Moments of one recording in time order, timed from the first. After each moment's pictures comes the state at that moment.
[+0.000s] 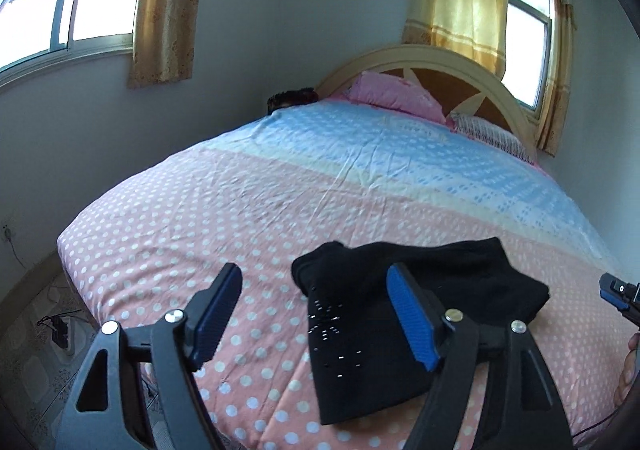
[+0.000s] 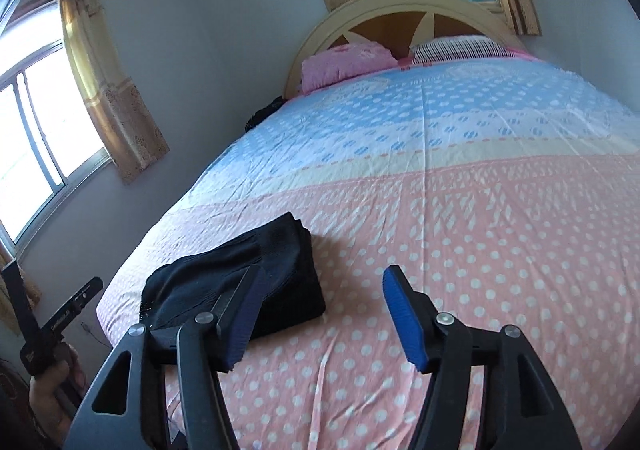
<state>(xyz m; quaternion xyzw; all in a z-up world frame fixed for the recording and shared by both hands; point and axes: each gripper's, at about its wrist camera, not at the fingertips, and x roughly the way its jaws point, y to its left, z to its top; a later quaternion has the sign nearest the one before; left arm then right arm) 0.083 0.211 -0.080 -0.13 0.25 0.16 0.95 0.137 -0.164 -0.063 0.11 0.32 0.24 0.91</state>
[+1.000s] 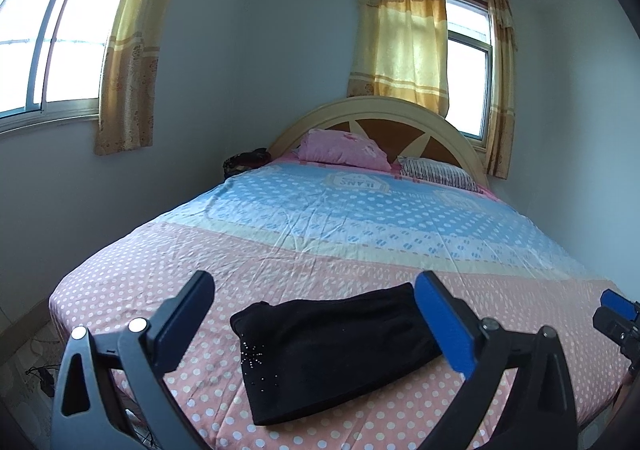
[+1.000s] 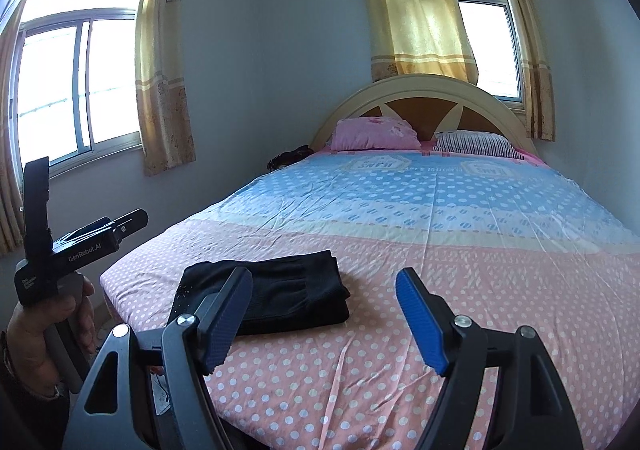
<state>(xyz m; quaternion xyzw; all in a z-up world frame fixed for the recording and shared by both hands) 0.048 0.148 -0.019 -0.08 0.16 0.10 0.98 0.015 -0.157 0.001 0.01 0.19 0.25 0.95</state>
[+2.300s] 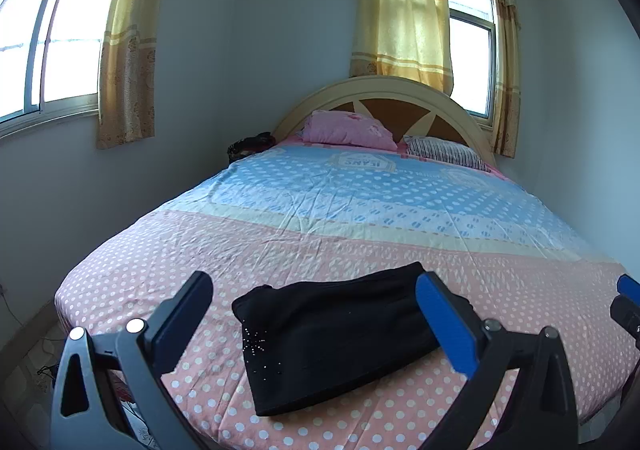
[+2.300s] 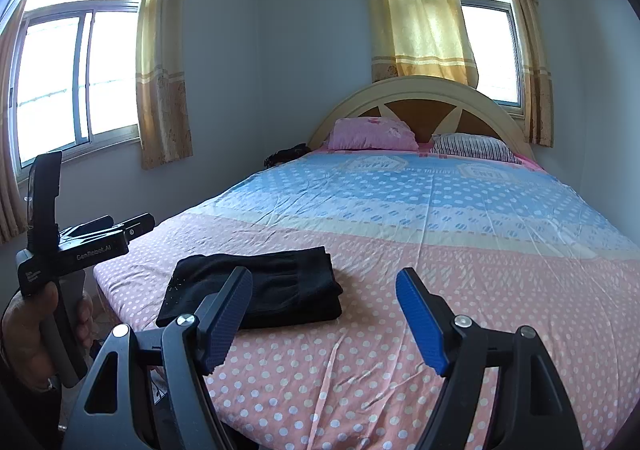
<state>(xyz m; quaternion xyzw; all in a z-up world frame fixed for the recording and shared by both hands) 0.057 0.139 -0.028 -0.07 0.20 0.11 0.97 0.014 -0.155 -0.003 0.00 0.19 0.24 0.95</state>
